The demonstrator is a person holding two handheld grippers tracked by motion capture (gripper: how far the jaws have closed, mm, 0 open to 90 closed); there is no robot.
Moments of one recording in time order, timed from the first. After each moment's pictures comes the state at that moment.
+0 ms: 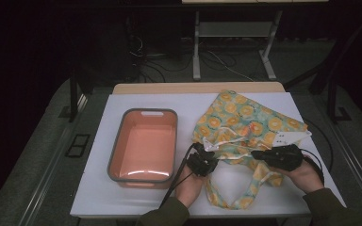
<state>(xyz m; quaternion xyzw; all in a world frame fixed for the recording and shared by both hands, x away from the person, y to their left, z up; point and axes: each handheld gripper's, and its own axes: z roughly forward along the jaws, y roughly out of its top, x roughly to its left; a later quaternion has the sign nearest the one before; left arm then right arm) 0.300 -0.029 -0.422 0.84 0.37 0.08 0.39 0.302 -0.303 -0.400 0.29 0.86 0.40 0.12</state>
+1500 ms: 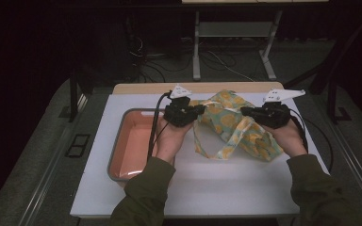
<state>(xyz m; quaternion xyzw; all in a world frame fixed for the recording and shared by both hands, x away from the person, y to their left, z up) 0.376 0.031 -0.305 0.77 0.36 0.14 0.51 0.383 -0.275 -0.330 0.30 0.81 0.47 0.19</state>
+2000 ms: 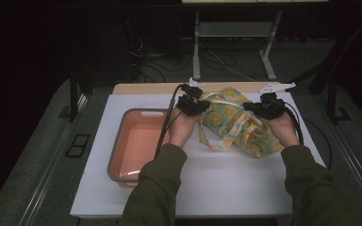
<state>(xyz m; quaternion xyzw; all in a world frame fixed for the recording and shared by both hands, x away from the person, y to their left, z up) 0.439 -0.014 -0.342 0.81 0.39 0.13 0.41 0.433 -0.286 -0.365 0.38 0.81 0.41 0.19</state>
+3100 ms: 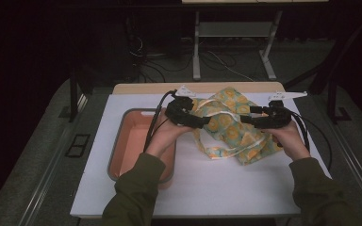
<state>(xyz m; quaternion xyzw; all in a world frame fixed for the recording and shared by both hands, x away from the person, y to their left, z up) 0.390 0.041 -0.332 0.82 0.31 0.11 0.46 0.399 -0.296 -0.368 0.37 0.78 0.50 0.11</state>
